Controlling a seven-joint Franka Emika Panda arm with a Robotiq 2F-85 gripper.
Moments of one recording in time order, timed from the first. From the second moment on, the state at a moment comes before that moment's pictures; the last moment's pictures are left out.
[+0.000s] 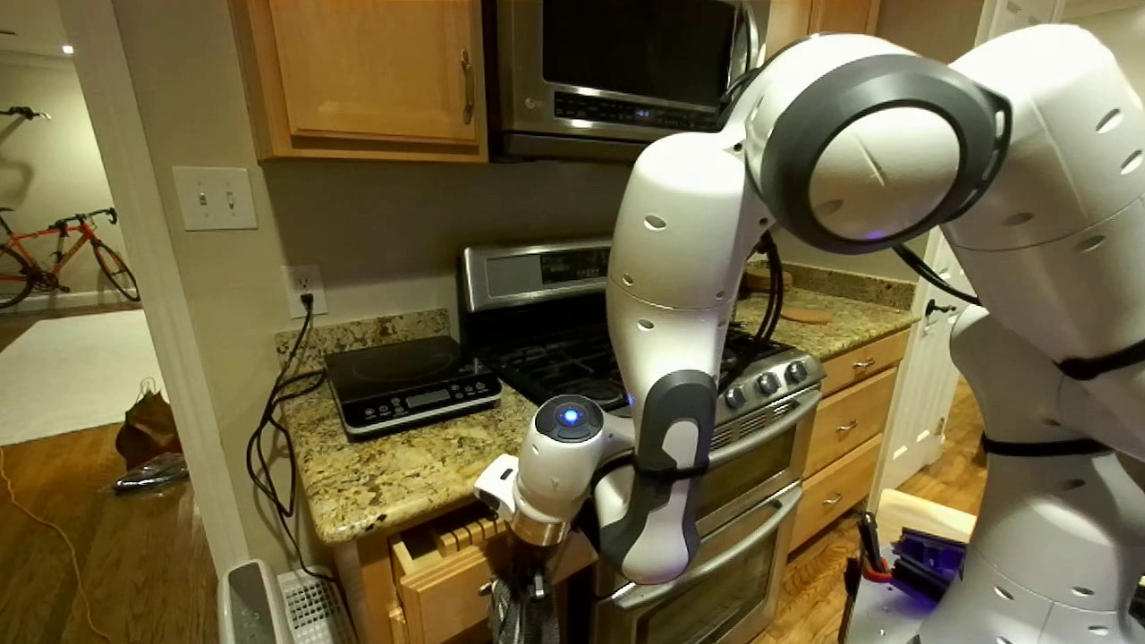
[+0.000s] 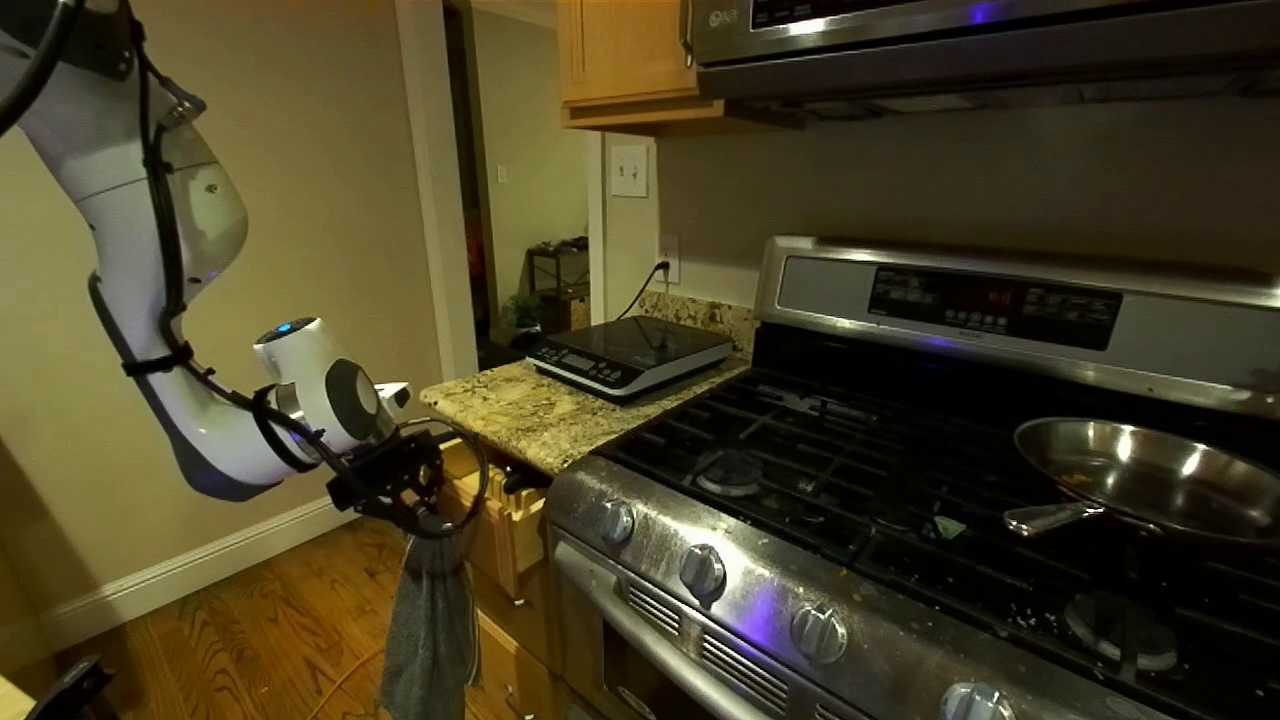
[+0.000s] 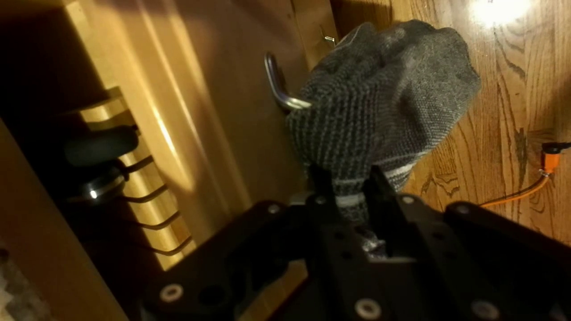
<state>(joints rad) 0.81 0.74 -0.47 -2.32 -0.31 3.30 -0.17</state>
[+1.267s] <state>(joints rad) 1.20 0.71 -0.54 -2.60 0.02 3.46 -0.25</state>
